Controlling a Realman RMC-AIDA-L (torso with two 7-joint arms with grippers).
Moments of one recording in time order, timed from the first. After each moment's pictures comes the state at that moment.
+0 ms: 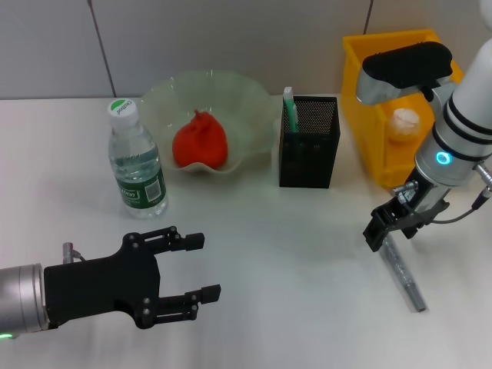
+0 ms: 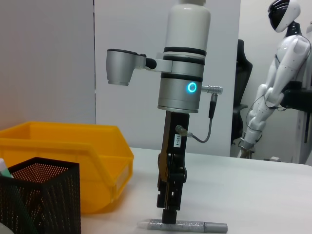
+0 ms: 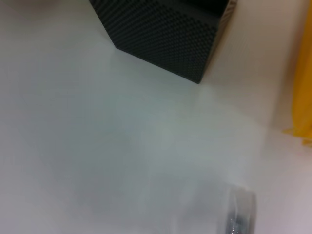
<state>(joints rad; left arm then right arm) -0.46 -2.06 0.69 0.46 1.95 1.68 -0.90 1.02 2.08 -1.18 -0.74 -2.88 -1.47 2.93</state>
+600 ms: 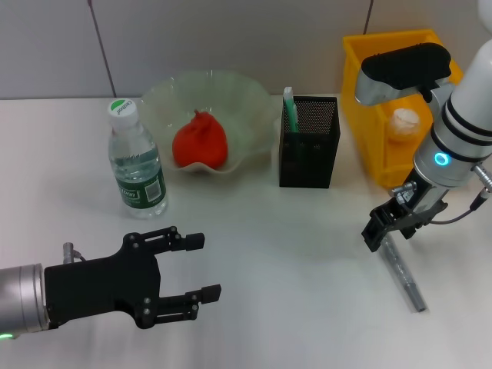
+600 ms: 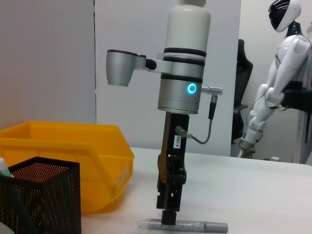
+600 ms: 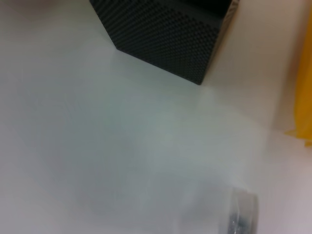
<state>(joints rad) -0.46 -2.06 0.69 0.46 1.95 1.68 -0.90 1.02 2.08 -1.18 -0.73 -2.88 -1.46 2.93</state>
